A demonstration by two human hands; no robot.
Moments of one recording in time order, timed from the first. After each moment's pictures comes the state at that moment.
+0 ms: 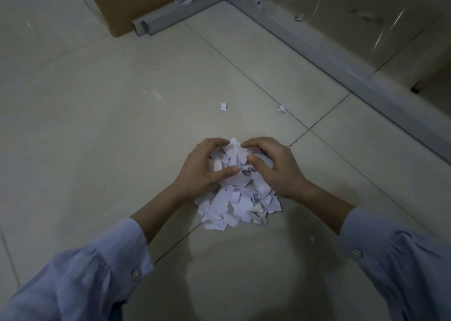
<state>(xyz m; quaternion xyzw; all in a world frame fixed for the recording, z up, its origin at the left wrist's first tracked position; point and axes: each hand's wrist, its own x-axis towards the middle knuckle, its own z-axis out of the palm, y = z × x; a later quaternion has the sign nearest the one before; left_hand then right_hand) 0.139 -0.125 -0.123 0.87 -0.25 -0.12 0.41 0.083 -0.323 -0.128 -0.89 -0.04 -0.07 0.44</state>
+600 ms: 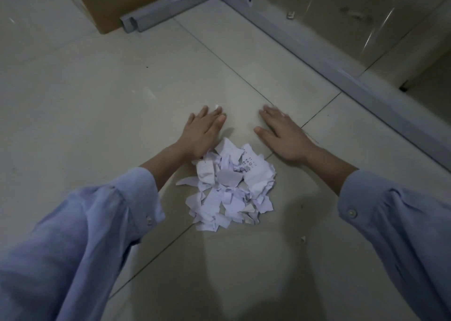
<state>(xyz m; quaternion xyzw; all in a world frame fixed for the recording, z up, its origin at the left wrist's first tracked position) 0.208 -0.163 -0.123 0.90 -0.26 -0.20 0.28 0.129 -0.380 -0.124 -0.96 0.04 0.09 0.25</state>
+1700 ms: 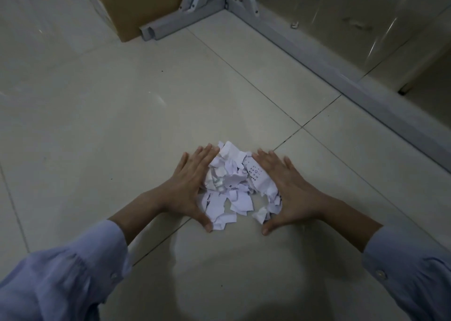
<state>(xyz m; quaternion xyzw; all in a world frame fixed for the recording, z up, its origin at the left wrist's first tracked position) 0.114 -0.077 -0.124 0.87 -0.41 -0.22 0.14 0.015 -0.346 -0.108 -0.95 -0.14 0.19 0.21</state>
